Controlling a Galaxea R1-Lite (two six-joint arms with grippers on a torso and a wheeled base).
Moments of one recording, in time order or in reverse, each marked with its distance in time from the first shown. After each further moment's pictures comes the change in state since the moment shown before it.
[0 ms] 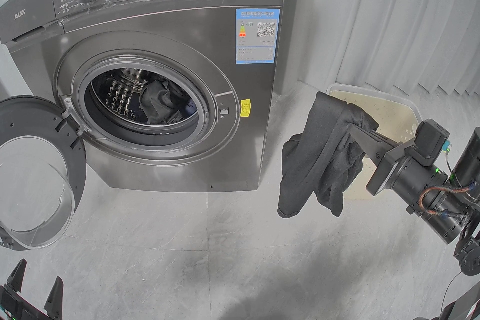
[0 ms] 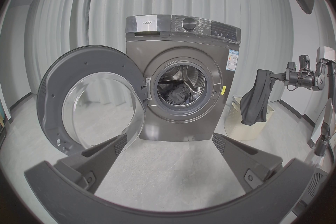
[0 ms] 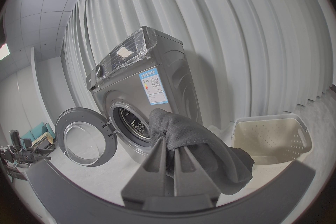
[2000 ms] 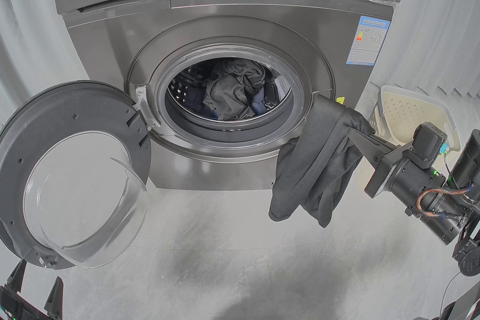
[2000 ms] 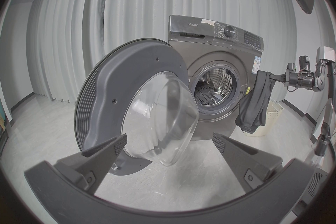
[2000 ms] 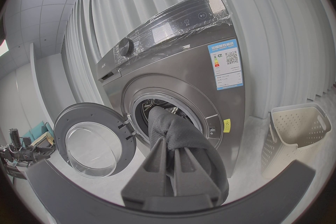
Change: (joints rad) left arm 0.000 0.000 0.000 0.000 0.000 0.000; right arm -0.001 0.009 0.007 0.001 0.000 0.002
